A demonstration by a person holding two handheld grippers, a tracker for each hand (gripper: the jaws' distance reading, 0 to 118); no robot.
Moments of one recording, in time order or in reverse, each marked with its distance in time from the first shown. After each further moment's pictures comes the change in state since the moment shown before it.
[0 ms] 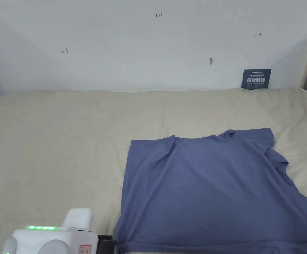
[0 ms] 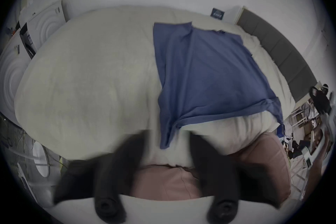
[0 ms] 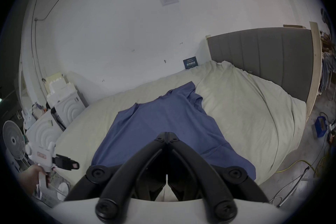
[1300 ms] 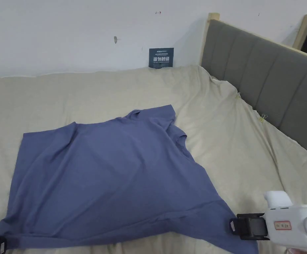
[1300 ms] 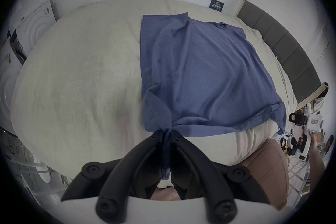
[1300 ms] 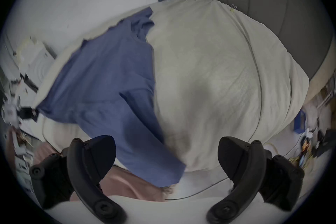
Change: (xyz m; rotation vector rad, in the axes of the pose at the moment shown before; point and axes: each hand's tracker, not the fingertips) left arm 0.049 0.039 -0.017 -0.034 -0.030 -0.048; right arm 0.179 -0.030 -0.095 -0.607 -0.208 0.103
